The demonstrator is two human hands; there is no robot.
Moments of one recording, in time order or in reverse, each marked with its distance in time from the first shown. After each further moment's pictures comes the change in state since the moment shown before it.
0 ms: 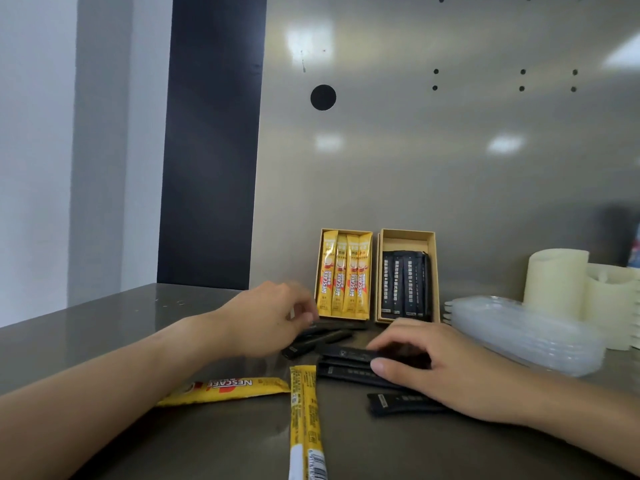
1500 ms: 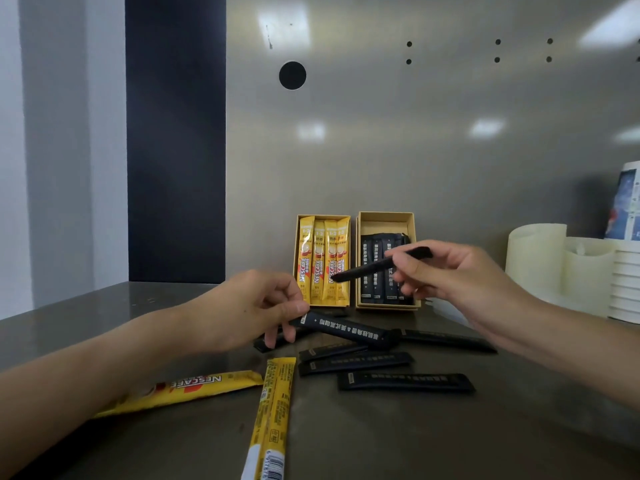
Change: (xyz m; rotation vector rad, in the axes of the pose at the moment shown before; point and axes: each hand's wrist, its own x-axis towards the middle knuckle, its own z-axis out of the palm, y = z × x) left_hand -0.004 0.014 -0.001 -0.412 -0.091 0.017; right_hand 0.008 0.027 -0.032 0.822 0.430 0.152
